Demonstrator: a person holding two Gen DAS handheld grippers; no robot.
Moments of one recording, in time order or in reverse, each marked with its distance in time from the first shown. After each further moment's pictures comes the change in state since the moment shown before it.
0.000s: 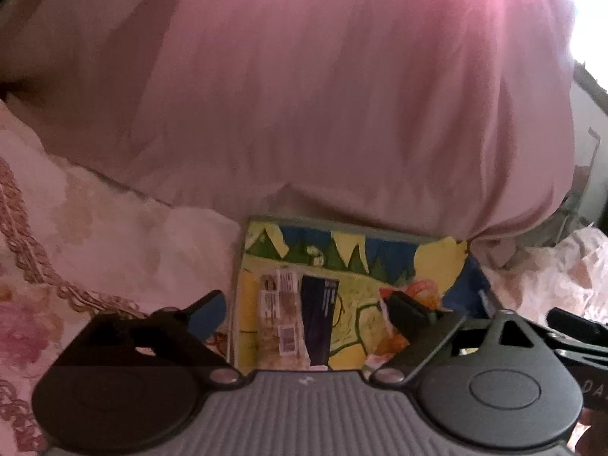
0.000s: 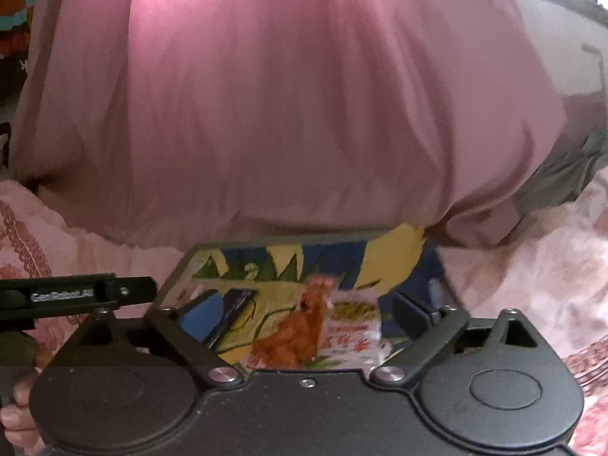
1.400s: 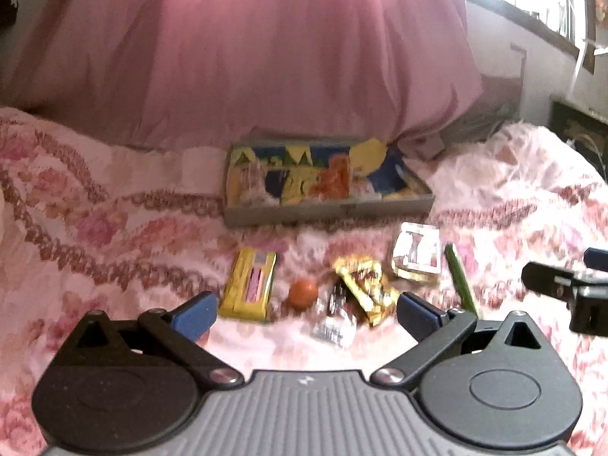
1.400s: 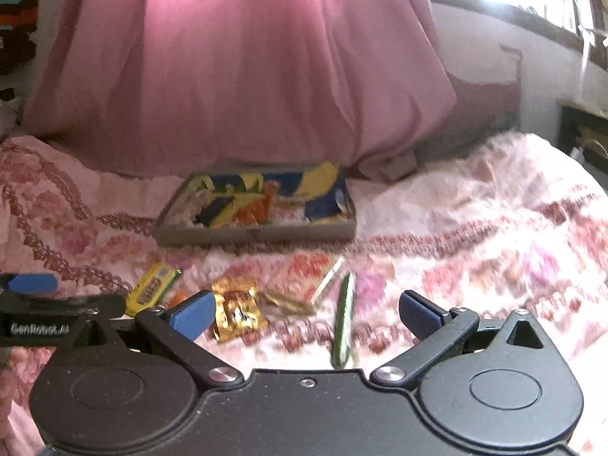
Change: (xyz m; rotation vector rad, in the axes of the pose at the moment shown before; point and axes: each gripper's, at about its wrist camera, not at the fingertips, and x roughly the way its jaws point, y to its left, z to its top) left arm -0.217 -0.062 -0.132 0.189 0.138 0.020; right arm -0.244 -0.015 -0.086 -0.011 0.156 -0.138
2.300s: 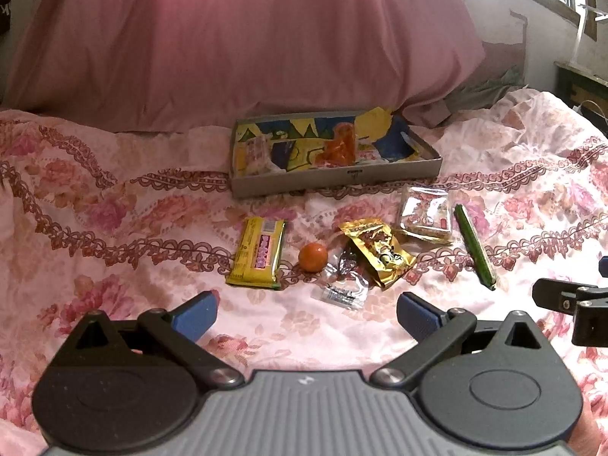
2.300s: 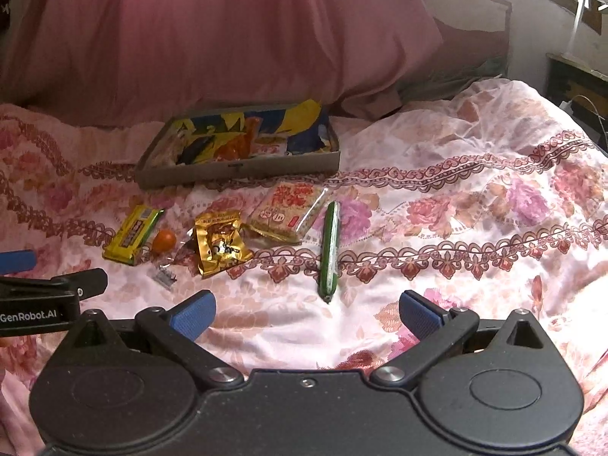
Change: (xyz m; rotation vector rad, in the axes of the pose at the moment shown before) left arm 0.002 -0.006 -0.014 0.056 0.054 0.042; right arm 0.005 0.000 -0.020 0.007 0.144 -0.041
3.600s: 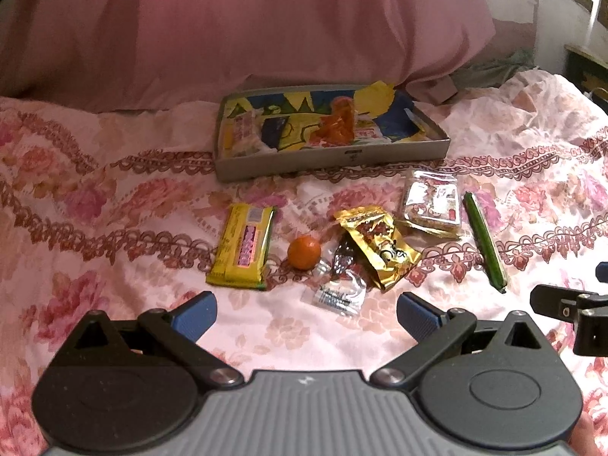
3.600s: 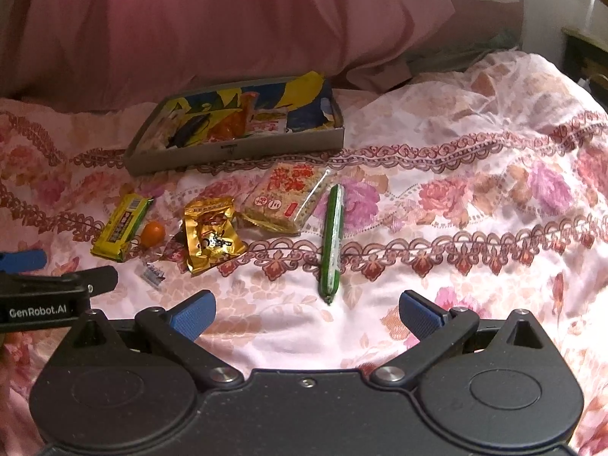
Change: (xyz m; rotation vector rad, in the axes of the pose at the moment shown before) left arm 0.044 -0.009 0.018 0.006 0.097 -0.007; right arm 0.041 -0.011 0.021 -0.021 0.094 0.033
